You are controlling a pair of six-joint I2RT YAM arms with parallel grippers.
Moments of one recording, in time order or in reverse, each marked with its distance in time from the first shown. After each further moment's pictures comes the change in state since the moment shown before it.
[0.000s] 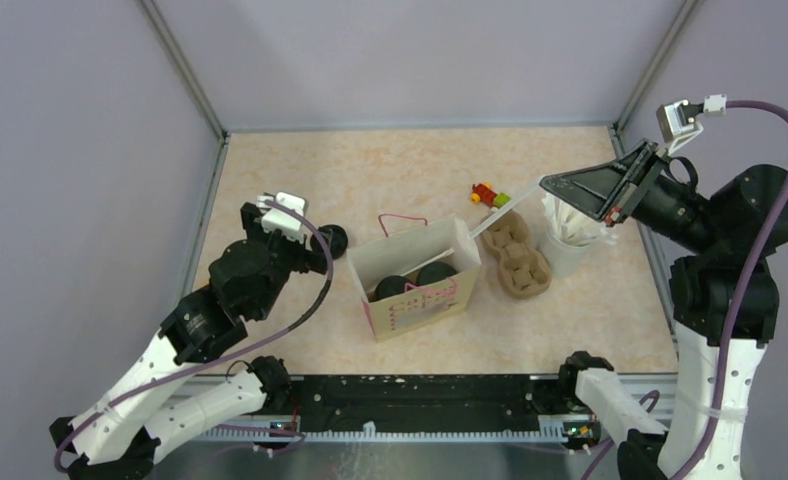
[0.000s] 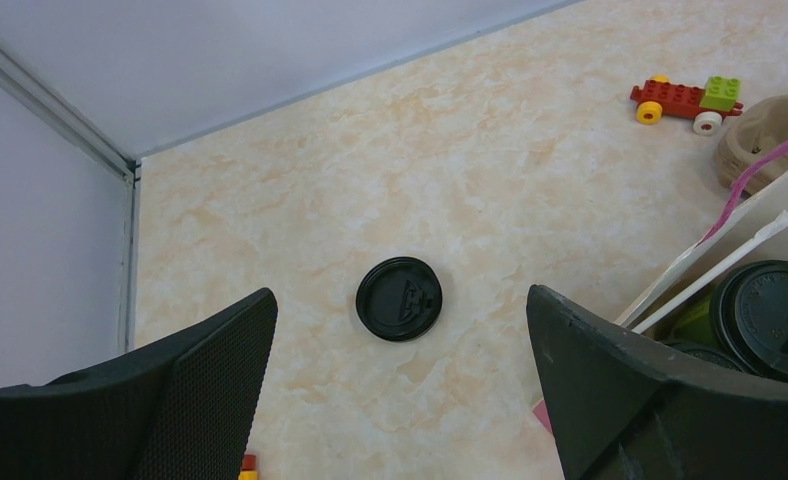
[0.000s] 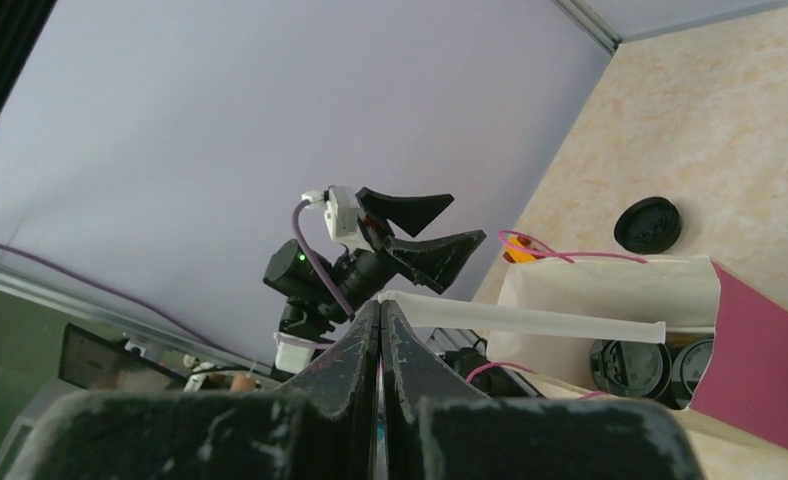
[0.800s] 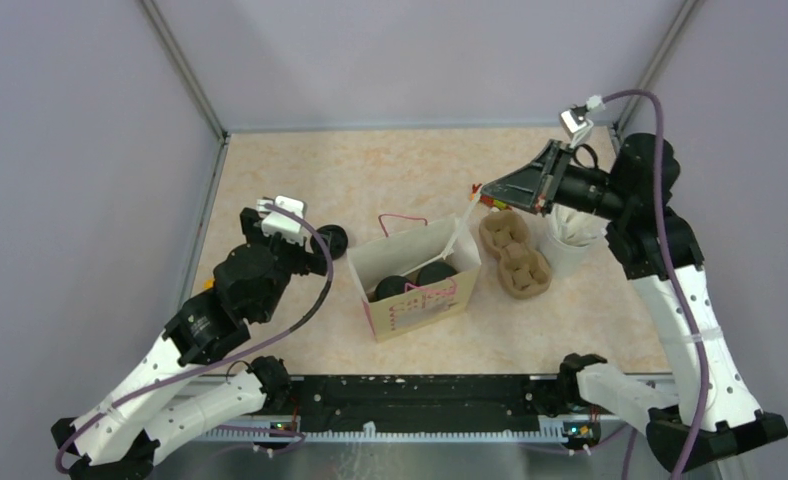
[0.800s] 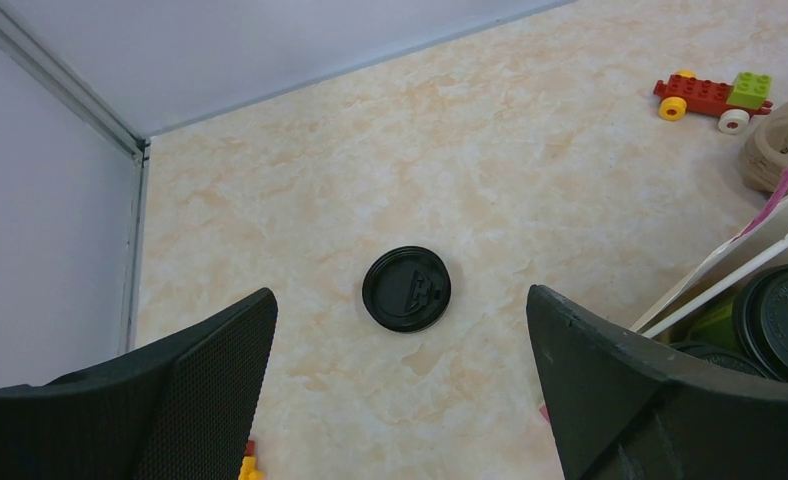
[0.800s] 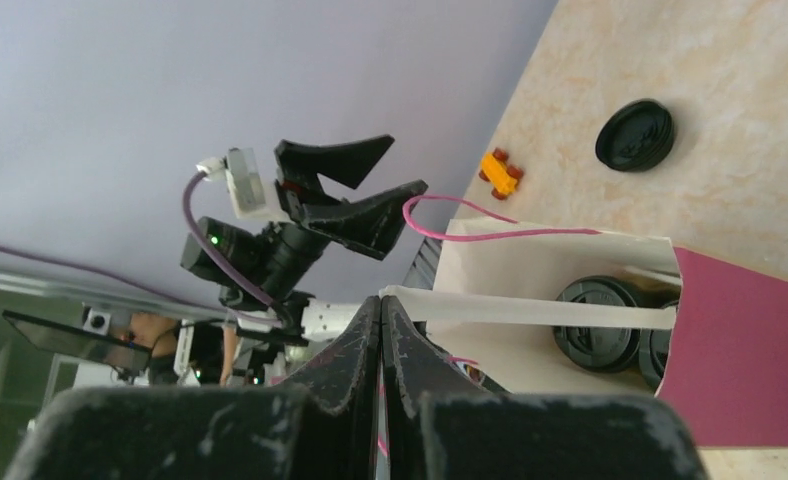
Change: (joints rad) left arm 0.000 -0.021 -0.054 0.014 -0.040 -0.024; right arm 0.271 0.104 -0.258 0.138 0.129 -0.078
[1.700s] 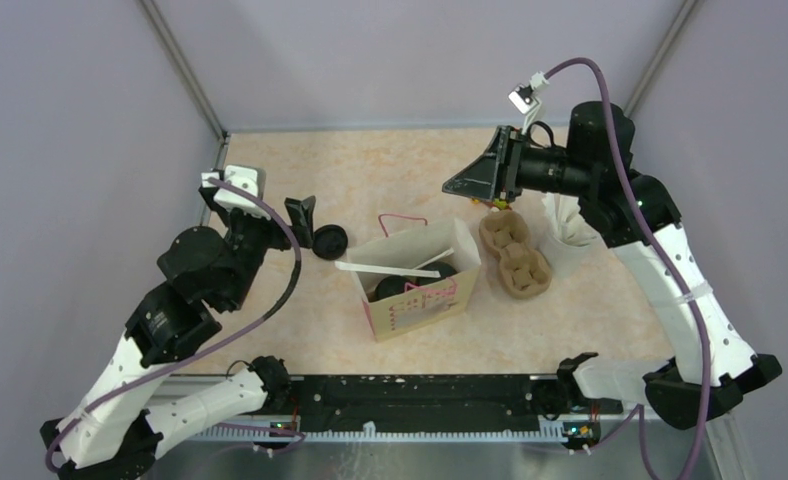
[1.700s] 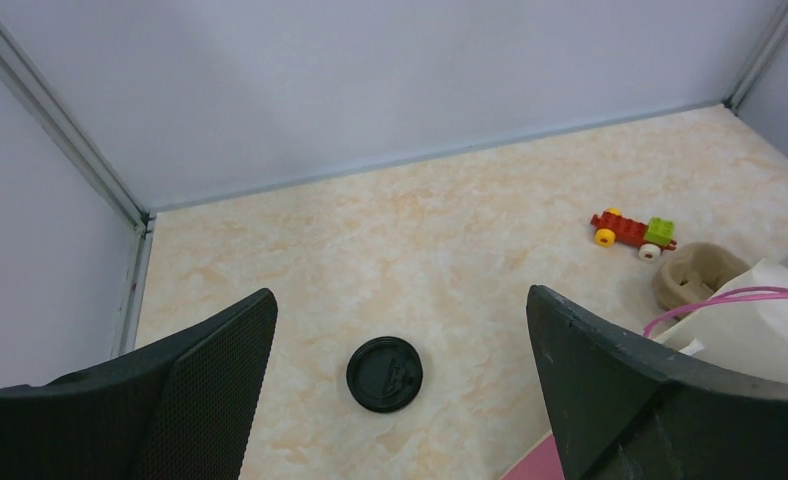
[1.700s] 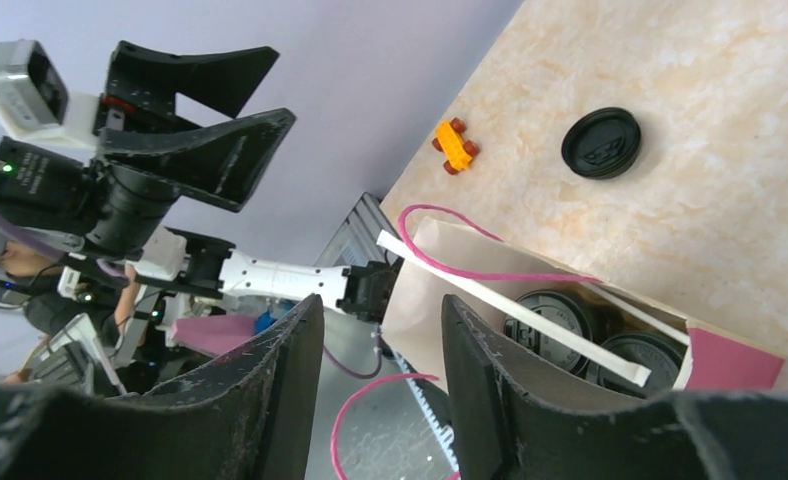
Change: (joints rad) left arm 0.000 0.078 0.281 -0.013 -0.002 -0.009; right arm 0.274 0.236 0.287 -0.216 0.156 -0.322
